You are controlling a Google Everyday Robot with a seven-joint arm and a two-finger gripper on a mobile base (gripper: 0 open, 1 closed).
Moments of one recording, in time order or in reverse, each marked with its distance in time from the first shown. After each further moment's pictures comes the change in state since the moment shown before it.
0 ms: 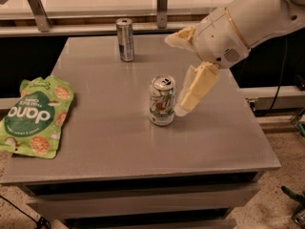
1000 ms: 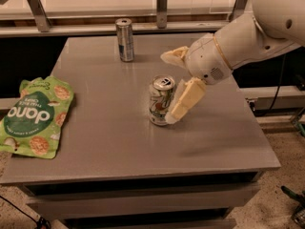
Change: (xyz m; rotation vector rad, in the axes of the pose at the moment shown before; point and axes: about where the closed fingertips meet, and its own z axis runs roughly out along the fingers) arm 0.028 -0.006 0.046 -0.028 -0.086 0.082
